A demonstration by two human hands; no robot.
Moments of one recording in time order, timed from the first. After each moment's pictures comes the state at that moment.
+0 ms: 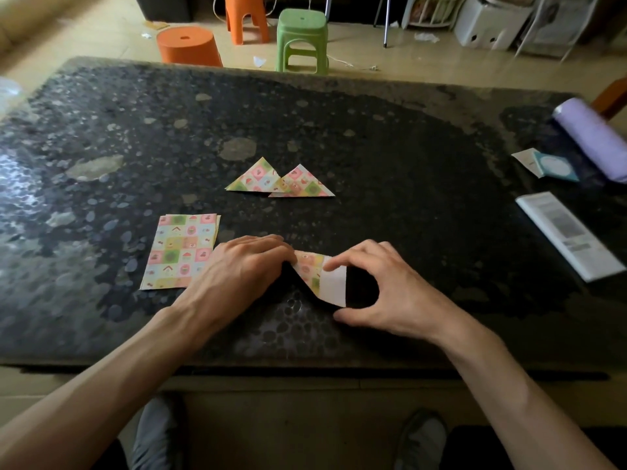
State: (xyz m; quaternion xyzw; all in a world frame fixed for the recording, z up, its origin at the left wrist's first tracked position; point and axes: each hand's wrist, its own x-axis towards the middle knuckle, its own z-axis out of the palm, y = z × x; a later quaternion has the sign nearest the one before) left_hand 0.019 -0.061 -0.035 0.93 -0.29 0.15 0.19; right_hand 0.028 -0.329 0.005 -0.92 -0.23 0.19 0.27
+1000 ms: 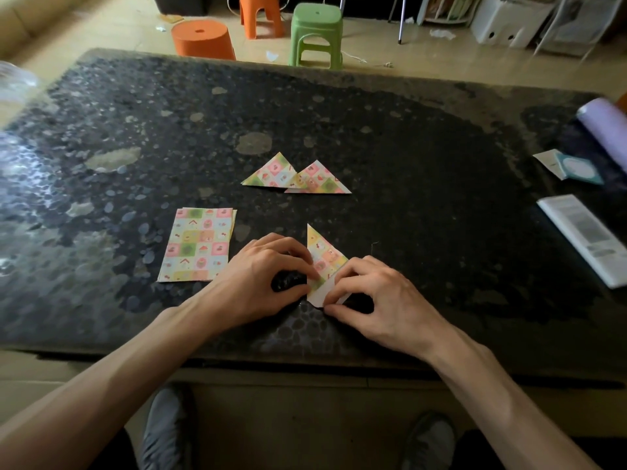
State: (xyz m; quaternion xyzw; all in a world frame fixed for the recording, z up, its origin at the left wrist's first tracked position) left_hand 0.017 -0.056 -0.046 0.92 -0.25 0.02 0.29; right_hand 0.016 -0.308 -0.020 -0.90 -0.31 0.10 0.29
